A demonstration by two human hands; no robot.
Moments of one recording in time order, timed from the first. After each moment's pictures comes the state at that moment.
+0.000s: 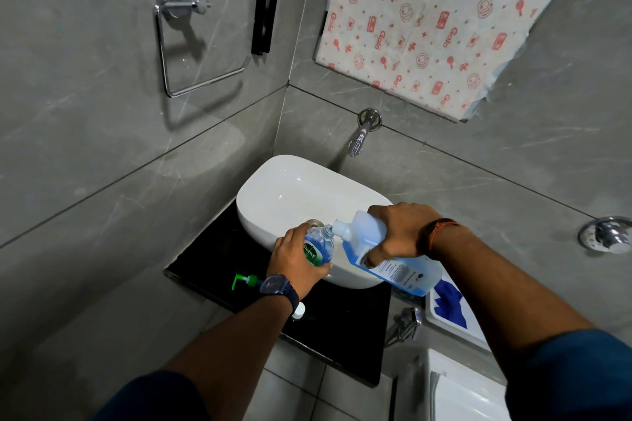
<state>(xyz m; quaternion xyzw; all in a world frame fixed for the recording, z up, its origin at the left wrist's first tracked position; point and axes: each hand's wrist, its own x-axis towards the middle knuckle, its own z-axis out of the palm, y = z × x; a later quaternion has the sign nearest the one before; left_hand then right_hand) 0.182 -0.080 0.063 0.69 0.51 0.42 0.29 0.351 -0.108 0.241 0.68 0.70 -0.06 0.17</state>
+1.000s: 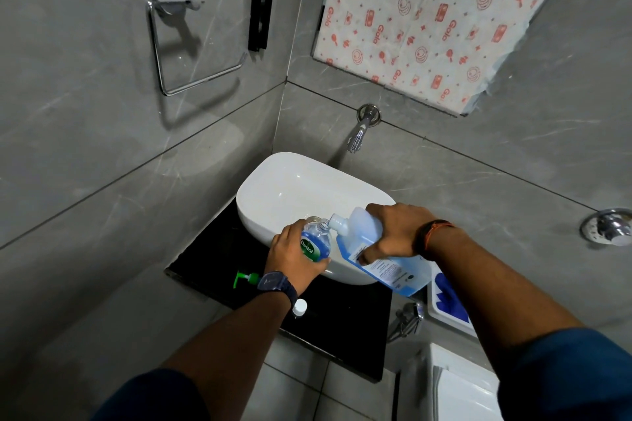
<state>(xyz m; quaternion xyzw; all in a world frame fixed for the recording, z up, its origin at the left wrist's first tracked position) 0.177 -0.078 0.060 0.68 0.50 0.45 0.29 0.353 -0.105 0.224 0.70 0.69 -0.08 0.14</state>
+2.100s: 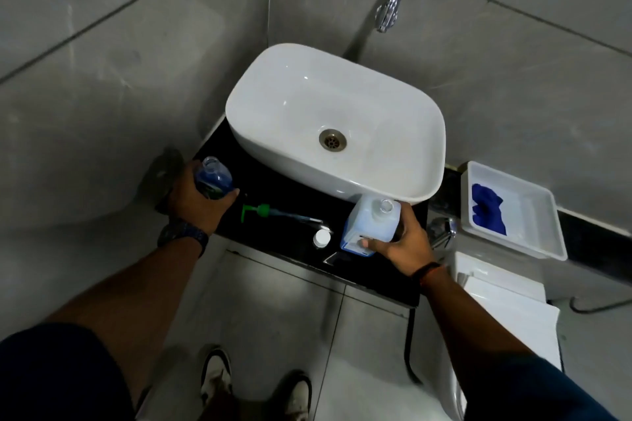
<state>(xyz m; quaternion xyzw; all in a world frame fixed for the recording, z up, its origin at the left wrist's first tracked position) 0.050 0.013 -0.086 0.60 0.62 0.42 0.30 0.377 -0.155 -0.045 0.72 0.46 -0.31 -0.41</state>
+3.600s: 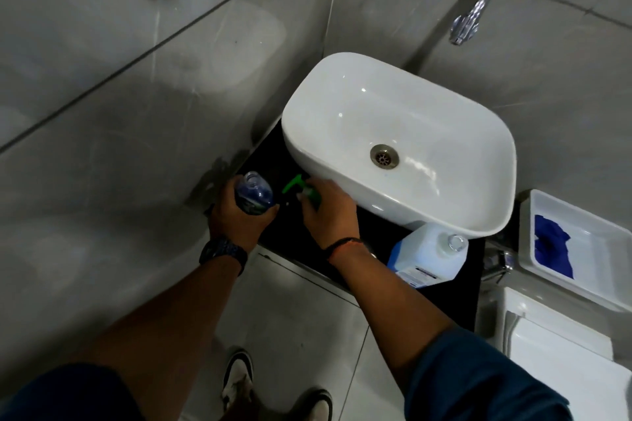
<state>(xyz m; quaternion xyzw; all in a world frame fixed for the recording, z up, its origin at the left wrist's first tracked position) 0.040 0.005 -0.079 0.57 0.63 0.46 0.28 0.196 -0.020 -0.029 0.69 0.62 -0.15 -0.32</state>
